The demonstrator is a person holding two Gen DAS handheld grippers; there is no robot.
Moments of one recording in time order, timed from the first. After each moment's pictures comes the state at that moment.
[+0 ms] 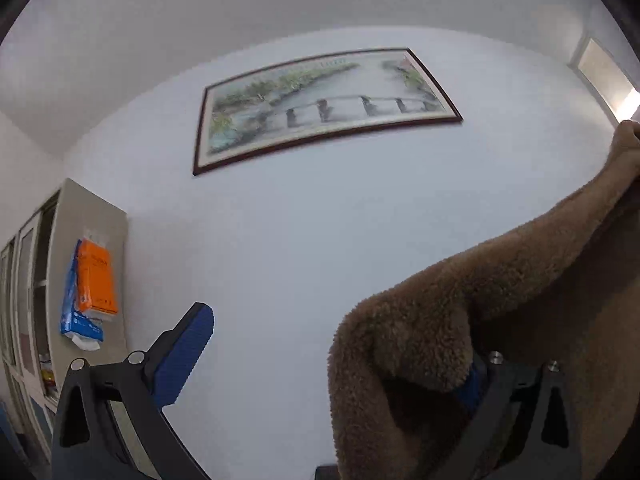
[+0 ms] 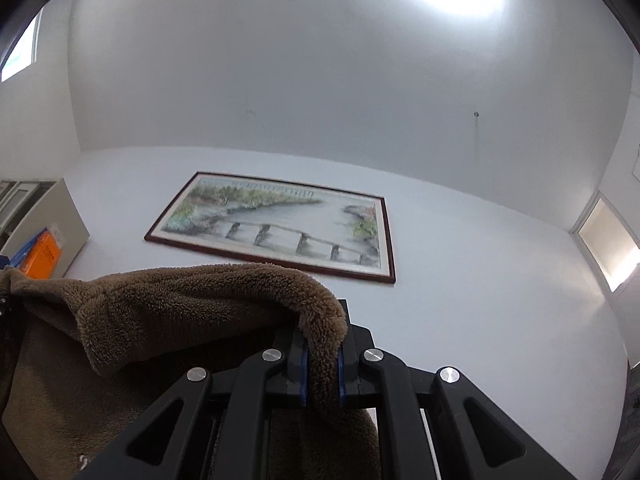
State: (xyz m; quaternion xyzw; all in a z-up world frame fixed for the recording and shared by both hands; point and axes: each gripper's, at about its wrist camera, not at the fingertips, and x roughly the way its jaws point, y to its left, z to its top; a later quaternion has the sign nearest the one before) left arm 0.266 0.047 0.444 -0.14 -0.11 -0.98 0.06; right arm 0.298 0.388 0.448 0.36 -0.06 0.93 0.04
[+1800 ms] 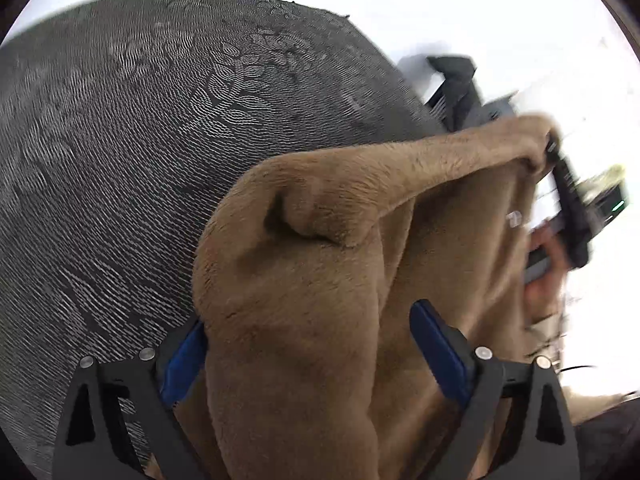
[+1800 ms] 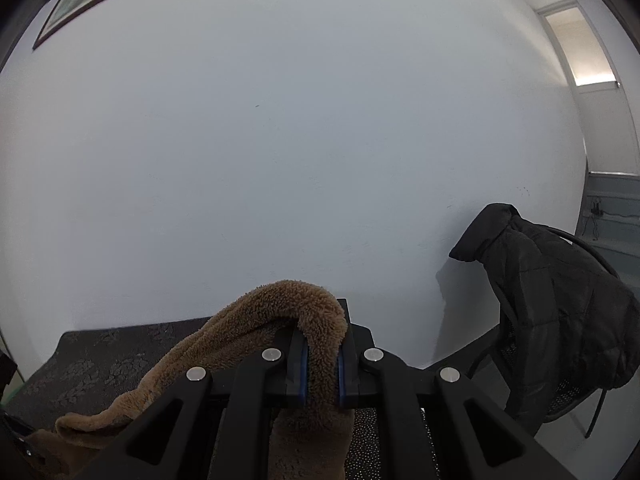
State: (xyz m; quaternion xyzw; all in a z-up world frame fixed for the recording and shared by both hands) left arm -0.065 0.134 0.068 0.58 0.10 -0.73 -0.35; right arm 0.060 0.516 0.167 -0.08 0.11 0.98 0.13
